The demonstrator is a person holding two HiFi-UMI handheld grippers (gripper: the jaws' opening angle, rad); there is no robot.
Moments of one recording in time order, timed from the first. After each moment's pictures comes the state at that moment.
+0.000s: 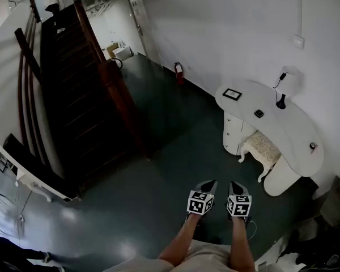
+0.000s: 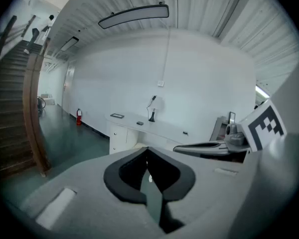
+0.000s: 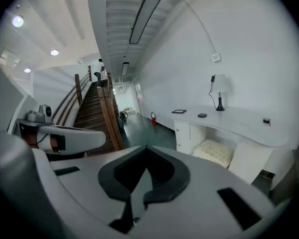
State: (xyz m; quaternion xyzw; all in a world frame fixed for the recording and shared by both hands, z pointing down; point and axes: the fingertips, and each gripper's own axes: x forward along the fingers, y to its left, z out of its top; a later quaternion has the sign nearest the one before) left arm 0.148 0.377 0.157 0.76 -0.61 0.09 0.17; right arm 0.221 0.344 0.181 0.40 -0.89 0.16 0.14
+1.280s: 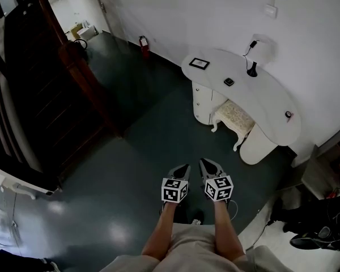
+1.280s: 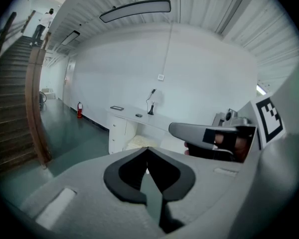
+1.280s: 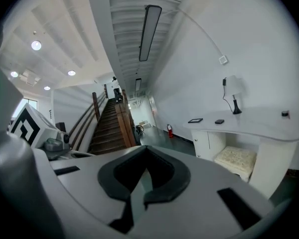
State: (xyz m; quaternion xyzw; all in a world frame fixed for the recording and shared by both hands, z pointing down) left arm 0.173 0.418 0.186 0.76 -0.61 0.11 0.21; right arm 0.221 0.384 0.159 0.32 -0.93 0.16 0.04
